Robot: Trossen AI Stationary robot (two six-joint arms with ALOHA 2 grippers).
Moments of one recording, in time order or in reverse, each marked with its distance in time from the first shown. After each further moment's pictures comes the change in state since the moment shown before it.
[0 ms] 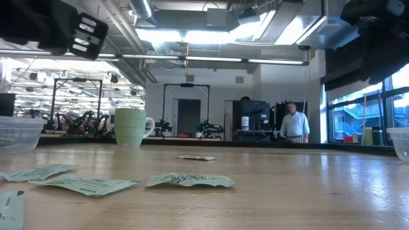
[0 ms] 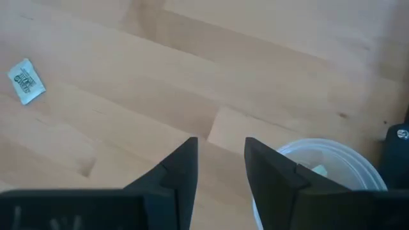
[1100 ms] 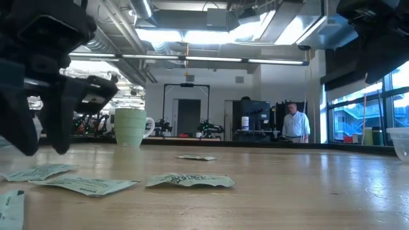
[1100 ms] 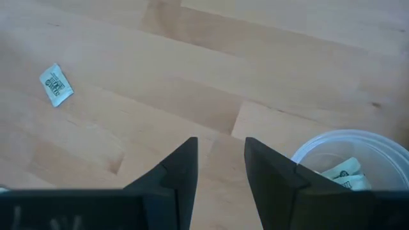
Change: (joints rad) left arm 0.037 0.376 0.132 -0.096 0.058 -0.114; right arm 0.000 0.000 0.000 0.077 0.004 0.023
